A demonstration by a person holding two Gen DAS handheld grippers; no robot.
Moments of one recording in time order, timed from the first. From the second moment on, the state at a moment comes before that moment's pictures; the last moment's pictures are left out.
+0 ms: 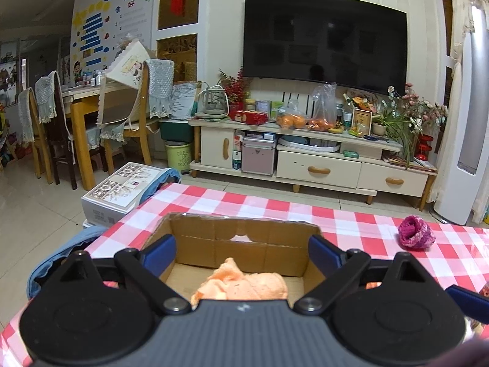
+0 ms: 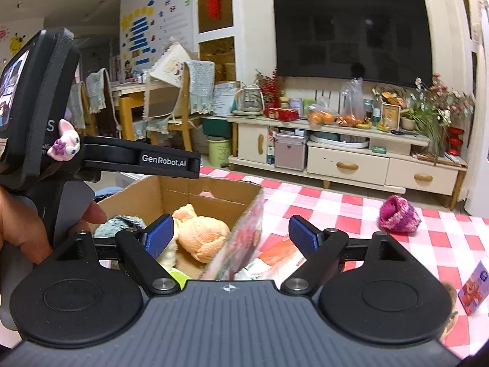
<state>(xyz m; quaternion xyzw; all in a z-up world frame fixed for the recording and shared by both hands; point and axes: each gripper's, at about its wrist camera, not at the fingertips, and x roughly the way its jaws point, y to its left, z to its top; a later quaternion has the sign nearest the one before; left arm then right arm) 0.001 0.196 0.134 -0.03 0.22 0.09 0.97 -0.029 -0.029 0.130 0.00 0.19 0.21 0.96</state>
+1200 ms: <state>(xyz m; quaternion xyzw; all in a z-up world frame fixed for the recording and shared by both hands) 0.006 0.122 0.128 0.02 0.23 0.05 0.97 -0.025 -0.051 0.118 0.03 0.19 0.14 0.97</state>
